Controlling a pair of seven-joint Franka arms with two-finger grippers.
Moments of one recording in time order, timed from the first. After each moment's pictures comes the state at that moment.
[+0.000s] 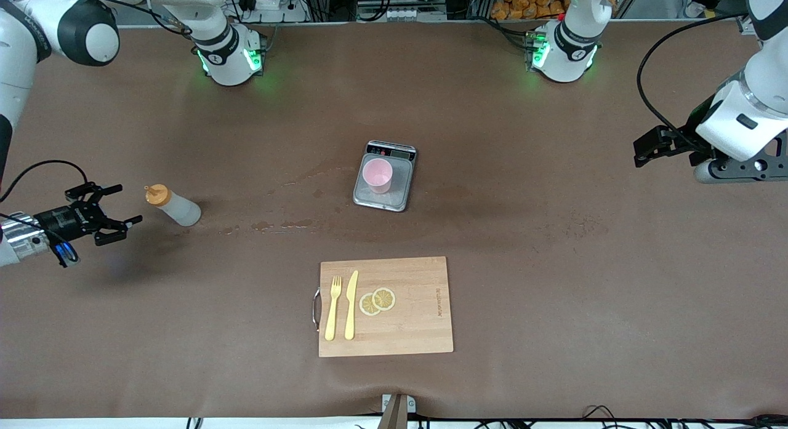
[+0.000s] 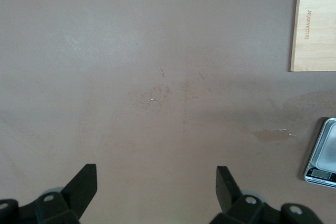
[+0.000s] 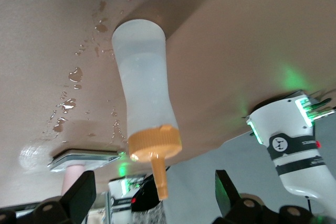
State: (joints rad) left arm 0.04 0.05 -0.20 -1.55 0.02 1.57 -0.16; right arm -0.32 0.88 -0.10 -1.05 0.44 1.03 0.61
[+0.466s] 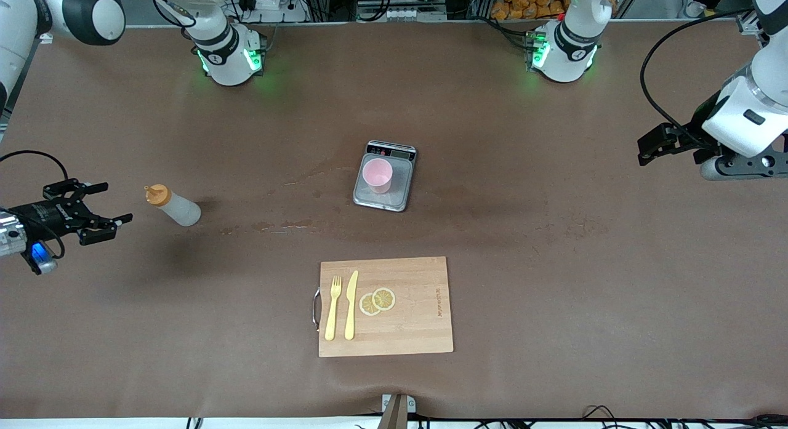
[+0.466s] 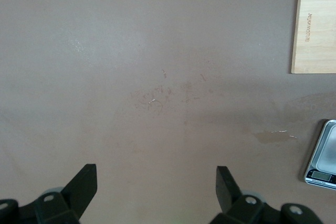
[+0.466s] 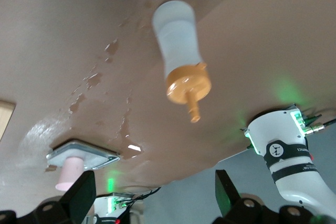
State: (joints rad) left arm 0.05 0.05 -0.19 -1.55 0.02 1.57 -0.16; right arm -0.21 0.75 -0.10 -1.00 0.42 1.02 0.60
